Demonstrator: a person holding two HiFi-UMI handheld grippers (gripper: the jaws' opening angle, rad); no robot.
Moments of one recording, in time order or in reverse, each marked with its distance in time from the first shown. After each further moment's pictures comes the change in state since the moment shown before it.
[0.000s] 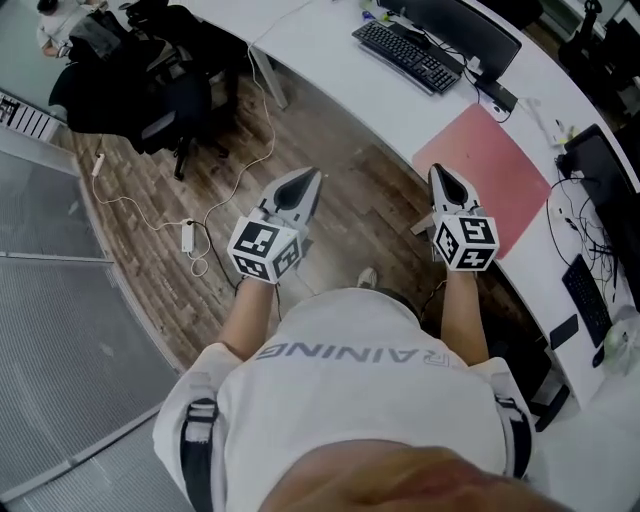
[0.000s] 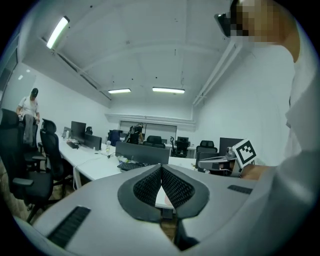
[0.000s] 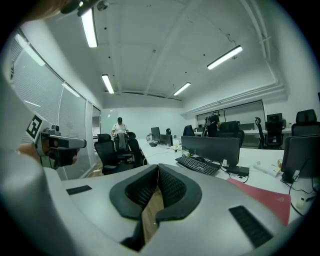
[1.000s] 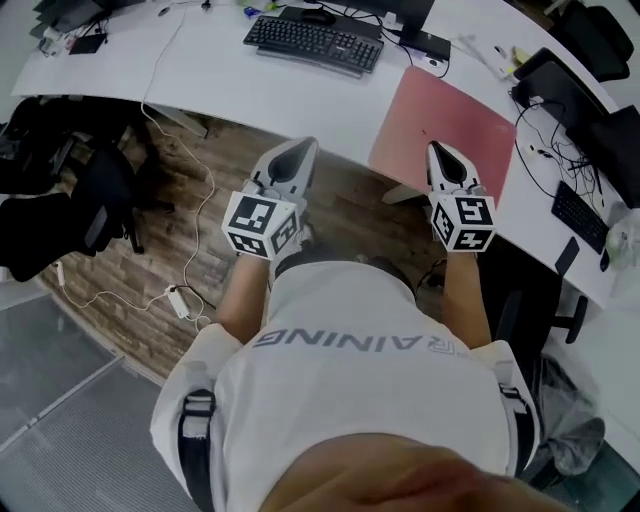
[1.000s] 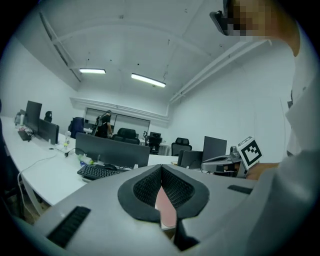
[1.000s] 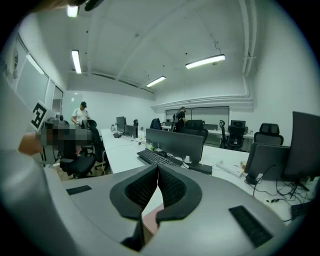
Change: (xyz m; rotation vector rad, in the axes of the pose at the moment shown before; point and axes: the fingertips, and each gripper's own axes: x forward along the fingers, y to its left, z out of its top) left arm 0.221 0.051 0.012 0.005 0.070 -0.401; right arm 0.064 -0.118 0.000 0.003 0.110 -0.415
